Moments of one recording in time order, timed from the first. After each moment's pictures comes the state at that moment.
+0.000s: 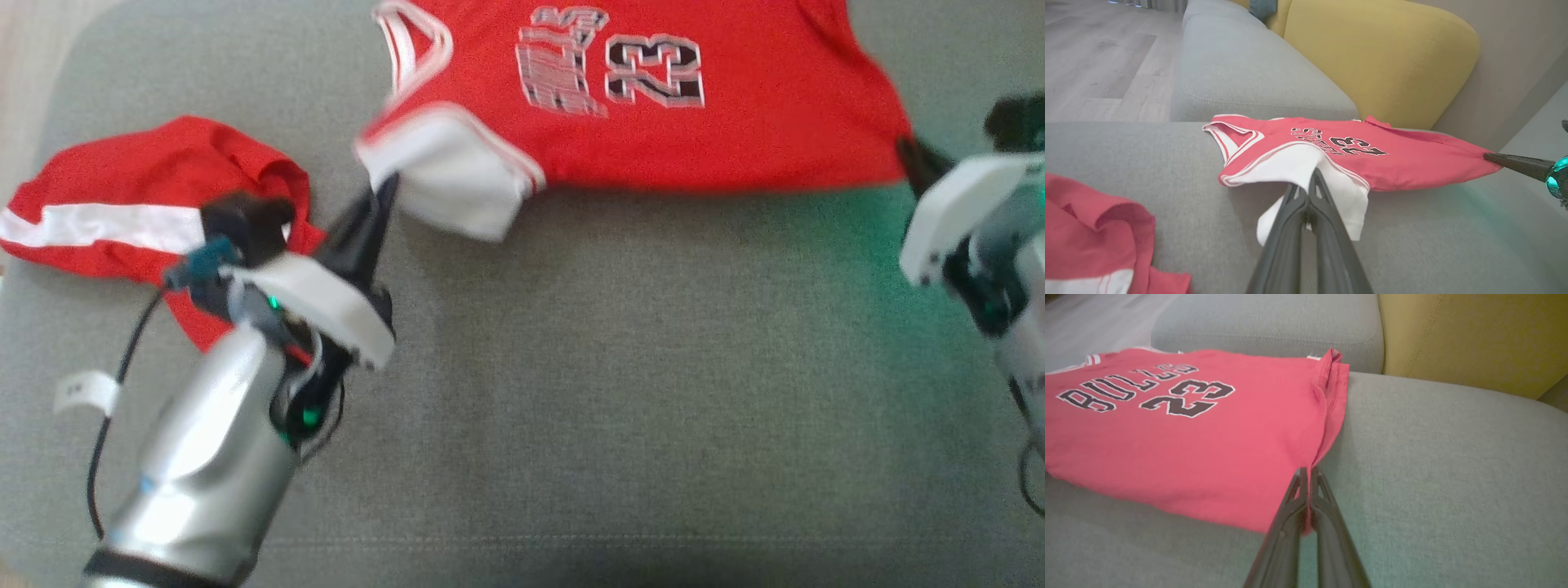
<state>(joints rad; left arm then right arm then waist) -0.57 0.22 -0.54 0.49 -0.62 -0.12 -0.17 -0.82 -0.44 0.51 0.90 0.59 0.13 0.12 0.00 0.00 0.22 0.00</state>
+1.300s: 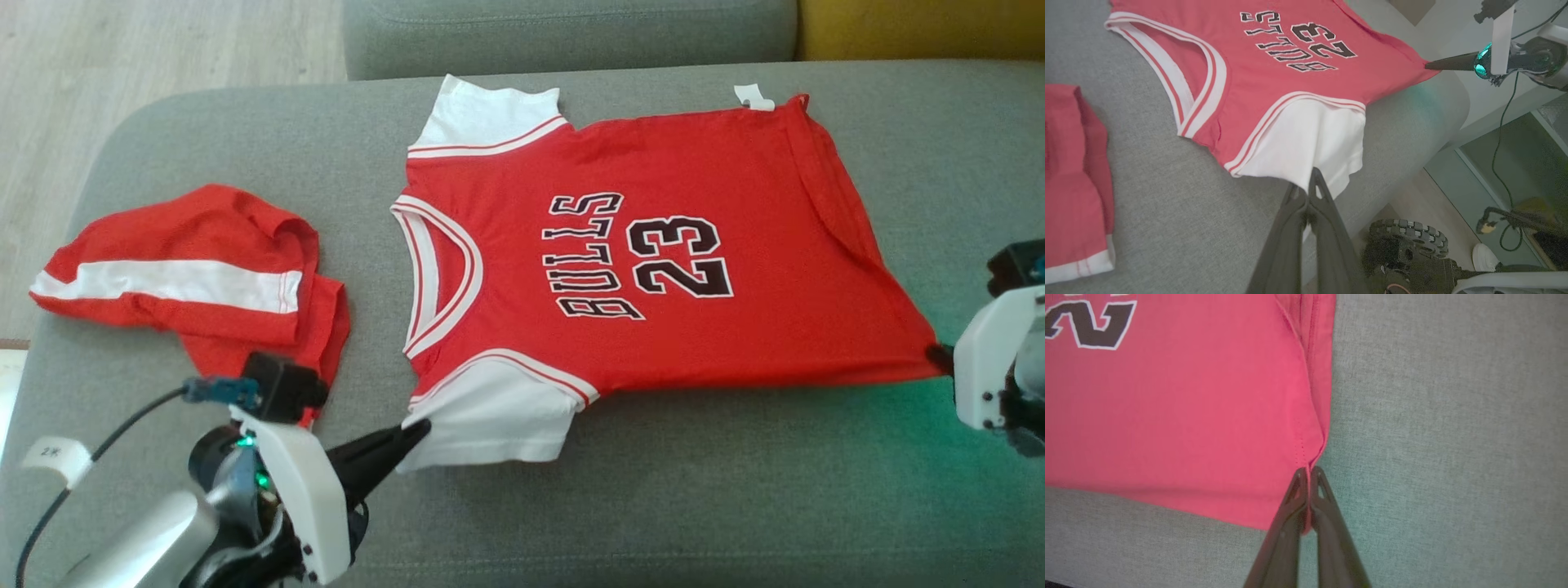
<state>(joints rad) -0.24 0.61 -0.75 -0.06 -0.96 -0.10 0.30 -0.55 -0.68 0.68 0.70 0.84 0.13 0.56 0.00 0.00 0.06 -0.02</state>
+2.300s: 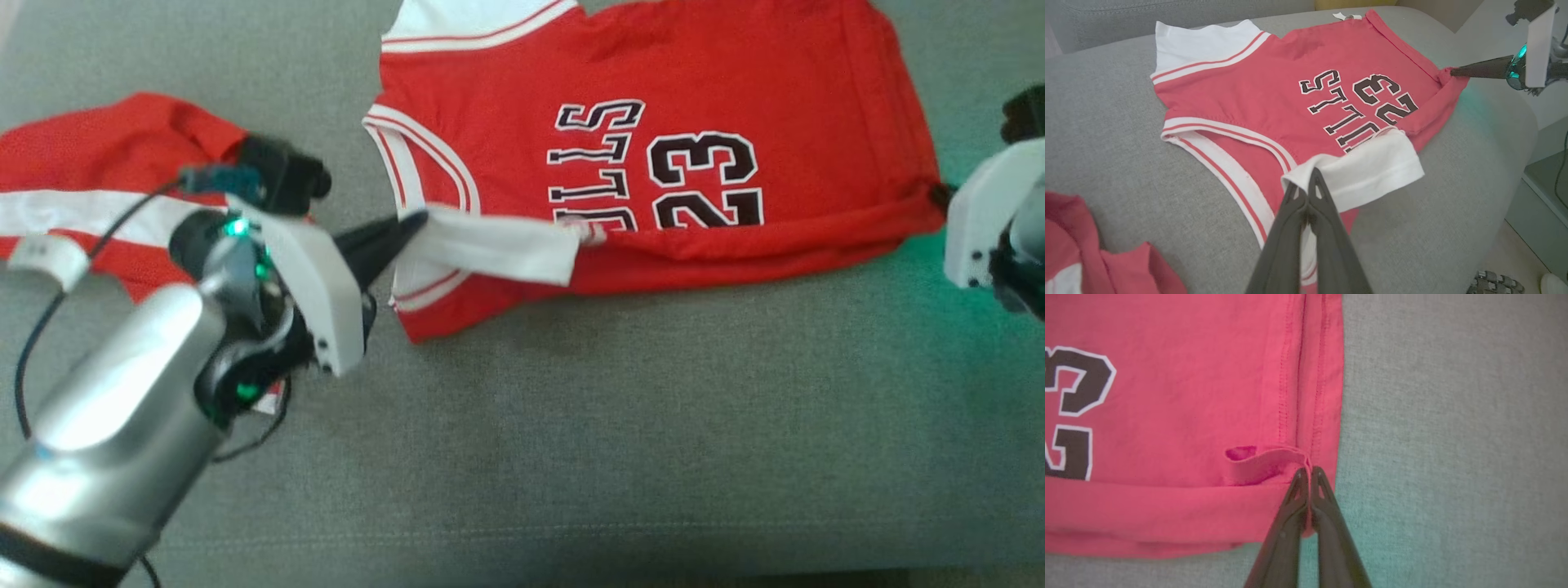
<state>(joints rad) -0.65 0.50 -0.77 0.17 -0.86 -0.12 0.31 -0.77 -0.54 0.48 0.77 0.57 0.13 0.56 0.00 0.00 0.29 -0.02</state>
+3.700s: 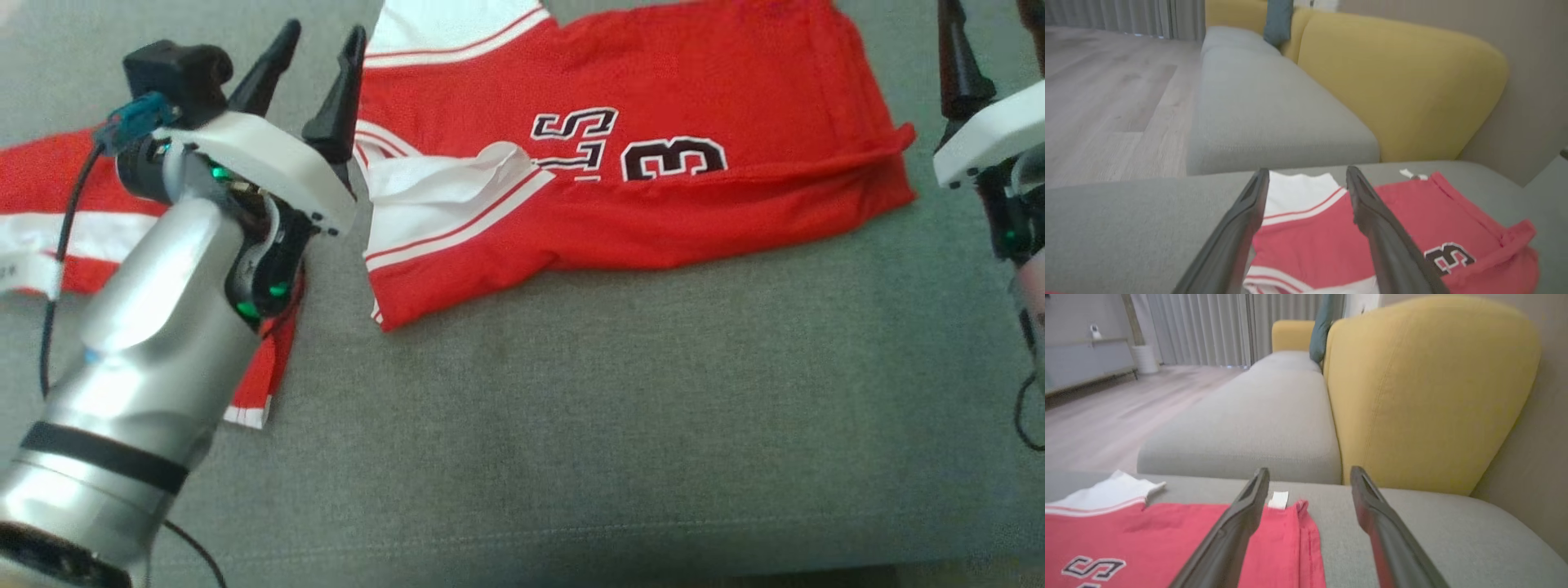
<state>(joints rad) -0.86 0.32 -0.74 0.58 -0.82 0.02 -0.20 -0.92 -0.41 0.36 0.92 0.45 0.13 -0.20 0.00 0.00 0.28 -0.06</state>
